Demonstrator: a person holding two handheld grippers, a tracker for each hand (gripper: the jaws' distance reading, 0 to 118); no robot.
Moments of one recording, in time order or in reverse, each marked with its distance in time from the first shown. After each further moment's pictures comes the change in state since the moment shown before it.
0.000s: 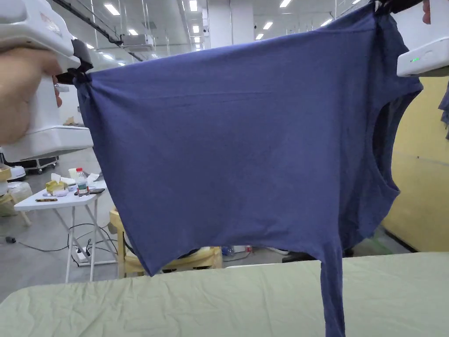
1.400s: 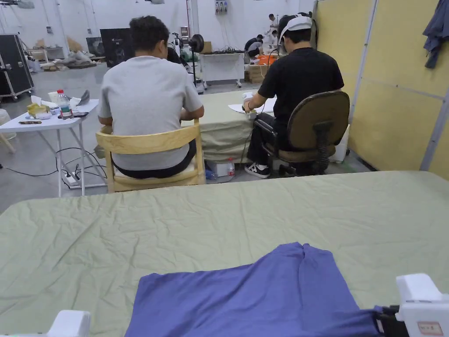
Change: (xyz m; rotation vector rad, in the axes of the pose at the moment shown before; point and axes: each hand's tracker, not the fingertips) left arm -0.064 -0.884 0.282 -0.858 -0.112 -0.238; right arm 0.078 -0.550 0.164 -0.782 0.157 0.068
